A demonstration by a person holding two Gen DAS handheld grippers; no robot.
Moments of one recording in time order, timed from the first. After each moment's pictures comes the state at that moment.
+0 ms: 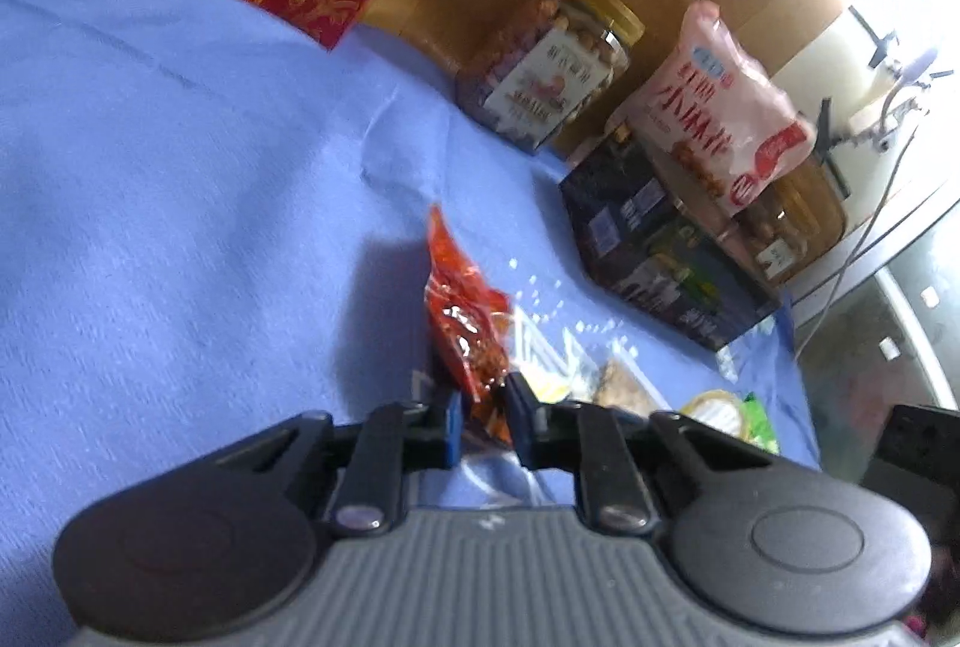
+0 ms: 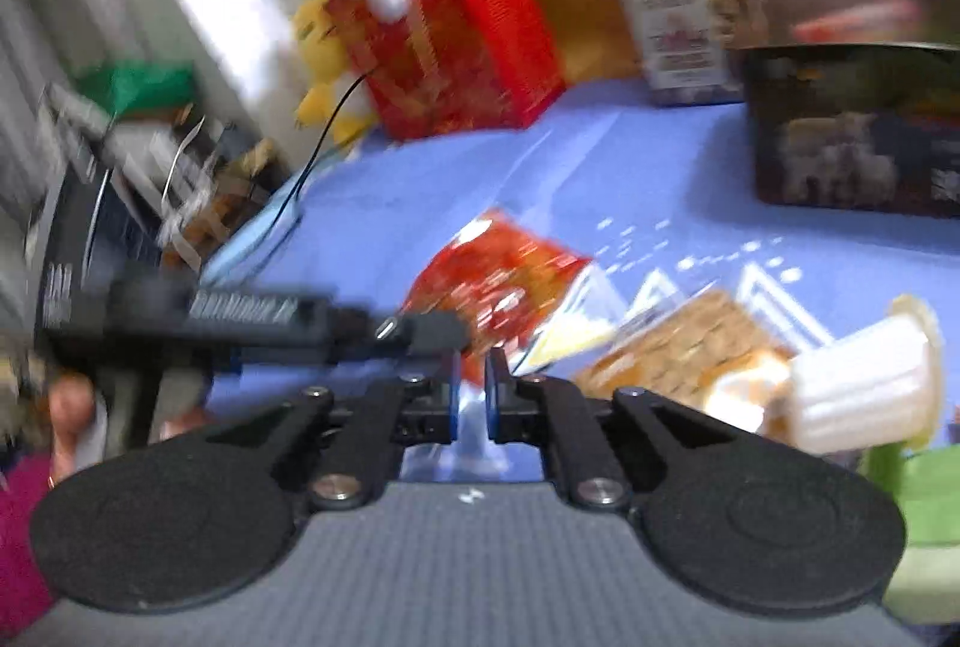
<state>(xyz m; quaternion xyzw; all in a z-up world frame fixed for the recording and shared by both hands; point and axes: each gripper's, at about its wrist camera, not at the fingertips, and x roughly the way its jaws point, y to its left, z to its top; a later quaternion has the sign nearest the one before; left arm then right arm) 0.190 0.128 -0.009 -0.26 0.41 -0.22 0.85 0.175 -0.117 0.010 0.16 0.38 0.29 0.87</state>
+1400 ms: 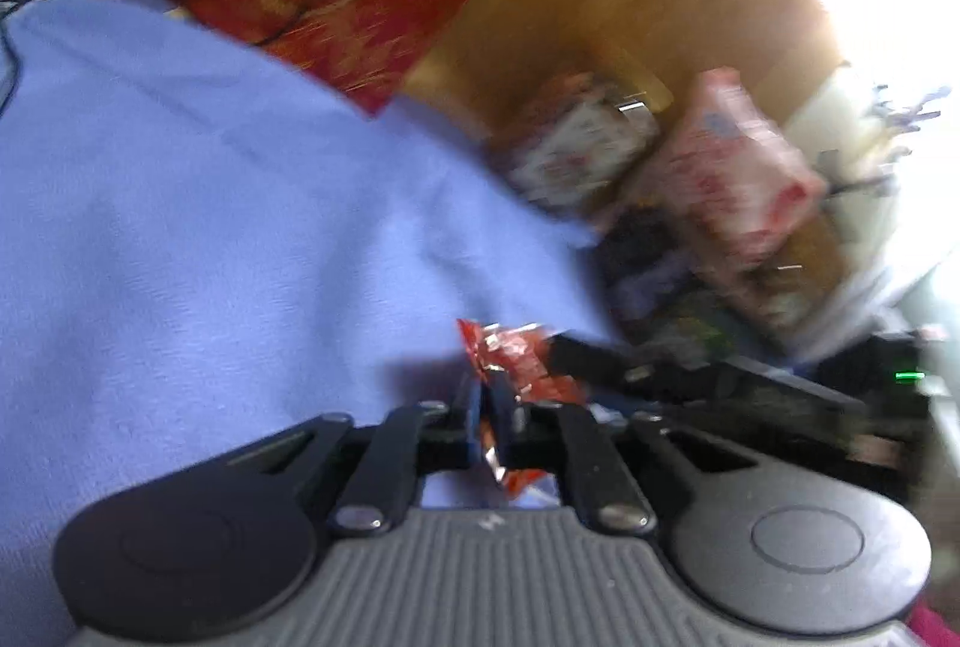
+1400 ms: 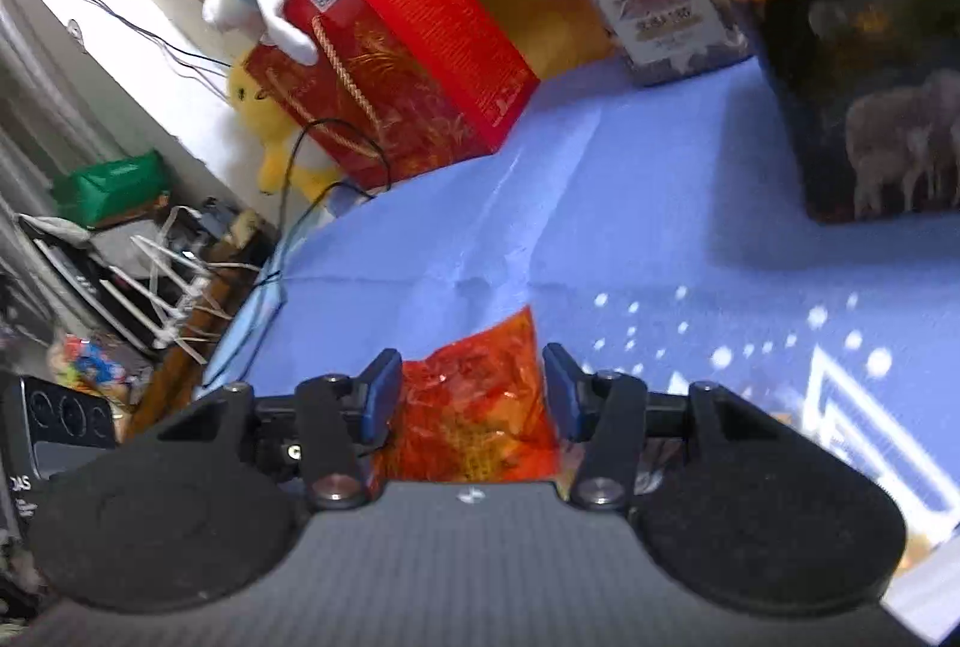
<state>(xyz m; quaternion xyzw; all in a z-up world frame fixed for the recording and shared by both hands) 0.188 0.165 -0.009 -0.28 0.36 -0.21 0.87 0.249 -0.106 -0.029 0.25 0.41 0.30 0.82</state>
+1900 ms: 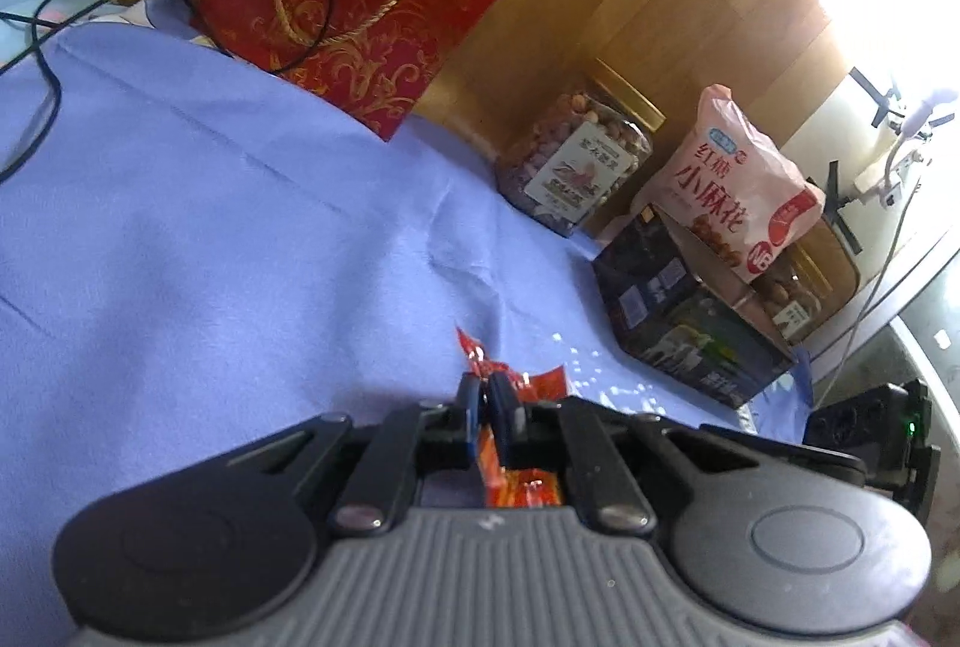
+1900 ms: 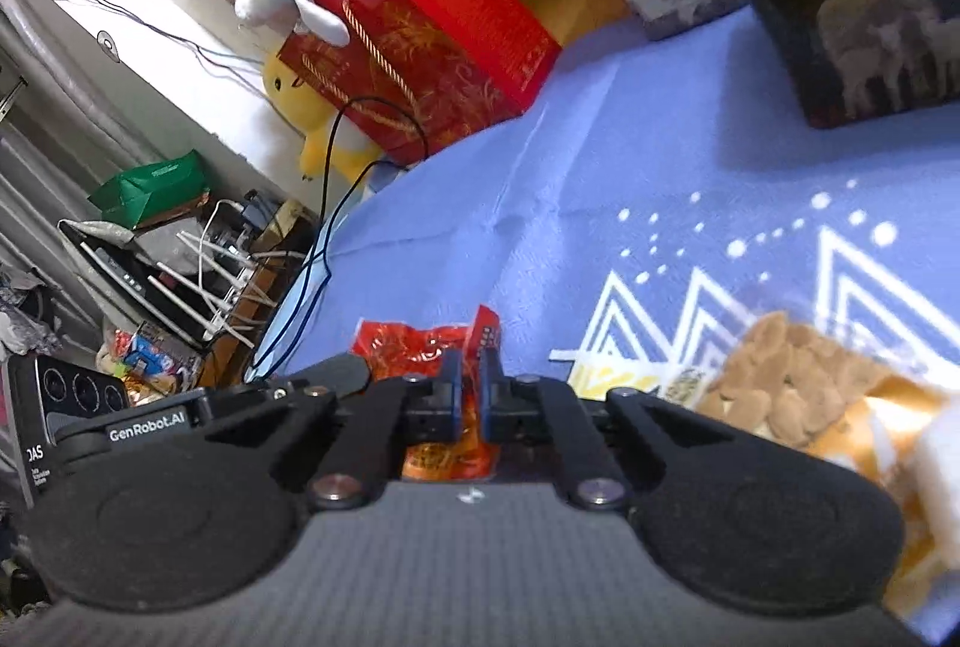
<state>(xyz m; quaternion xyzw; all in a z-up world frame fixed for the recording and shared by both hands) 0.175 0.162 0.005 -0.26 0.36 -0.17 0.88 0.219 -0.115 -0.026 0.28 0.41 0.32 0.81</state>
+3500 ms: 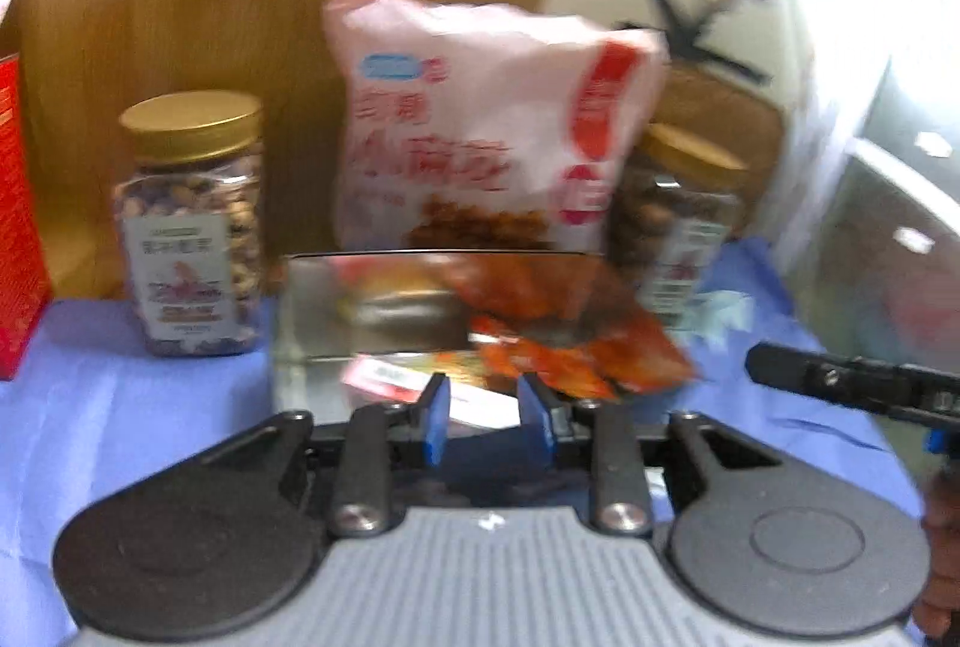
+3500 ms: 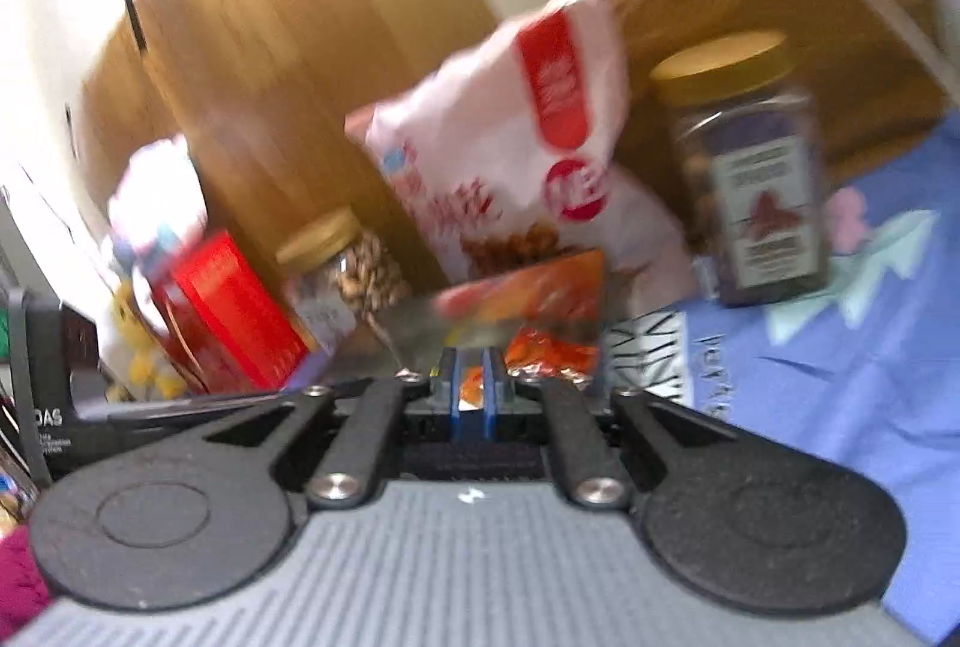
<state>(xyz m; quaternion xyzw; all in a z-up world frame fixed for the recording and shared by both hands) 0.274 -0.100 0.072 -0.04 0.34 -0.28 0.90 0.205 -0.337 0.078 0.23 0.27 0.12 0.93</state>
